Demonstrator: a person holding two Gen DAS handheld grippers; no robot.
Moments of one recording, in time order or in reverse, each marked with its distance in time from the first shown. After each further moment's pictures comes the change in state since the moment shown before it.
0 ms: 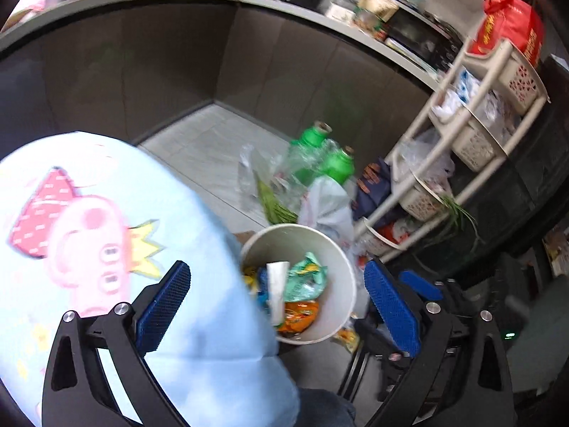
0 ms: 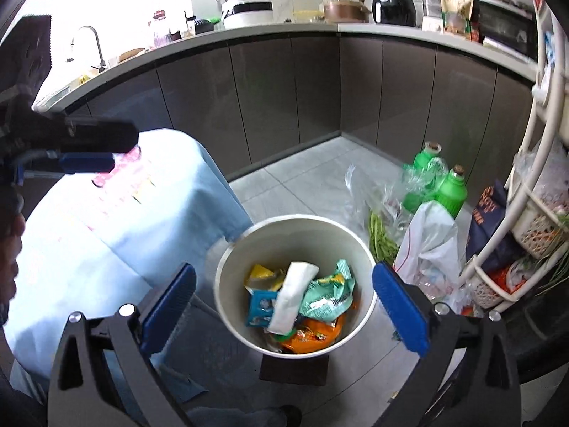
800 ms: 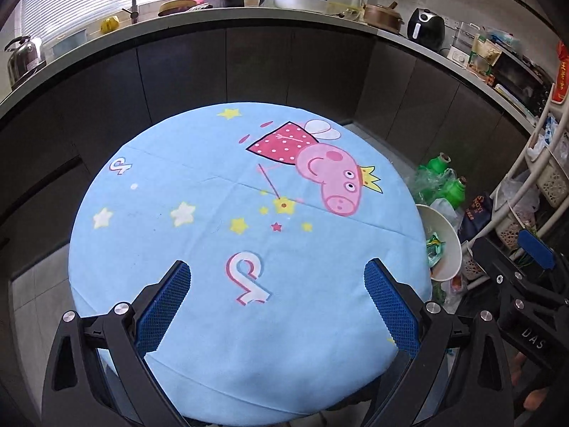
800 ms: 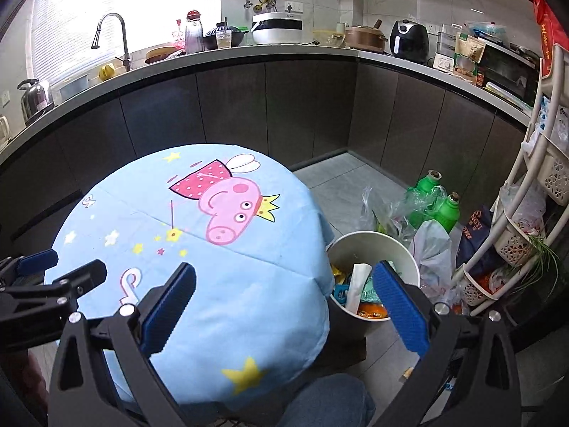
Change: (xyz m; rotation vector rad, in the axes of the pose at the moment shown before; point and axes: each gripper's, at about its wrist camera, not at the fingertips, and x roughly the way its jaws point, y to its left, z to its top) left arm -0.184 0.093 -0.133 -0.218 -0.083 0.453; right arm -0.099 0.183 0.023 -0.063 -0.008 -0.067
